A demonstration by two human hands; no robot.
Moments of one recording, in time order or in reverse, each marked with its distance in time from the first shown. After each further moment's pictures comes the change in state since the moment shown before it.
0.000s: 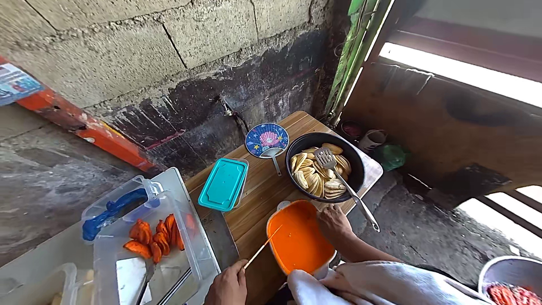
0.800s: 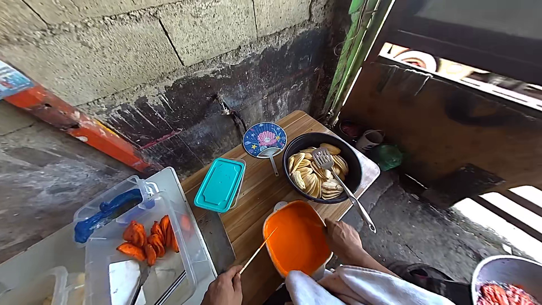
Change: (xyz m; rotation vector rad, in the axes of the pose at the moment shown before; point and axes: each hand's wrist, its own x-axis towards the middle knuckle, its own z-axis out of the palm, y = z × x) left_hand 0.003 -0.008 0.010 -0.014 0.006 0.000; right_hand 0.002 0.028 0.053 0.418 -0.035 0.210
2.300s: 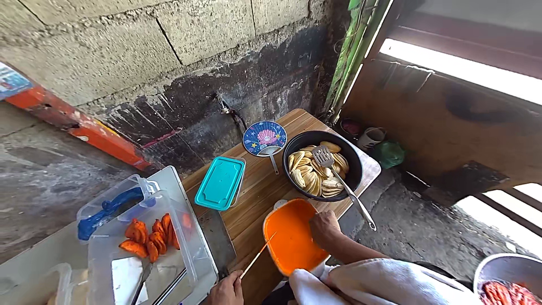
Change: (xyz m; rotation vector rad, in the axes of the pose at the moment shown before) left_hand -0.010 -0.004 0.015 -0.001 0.019 0.004; right_hand -0.018 -0.066 -0.038 -0.439 -0.188 -0.160
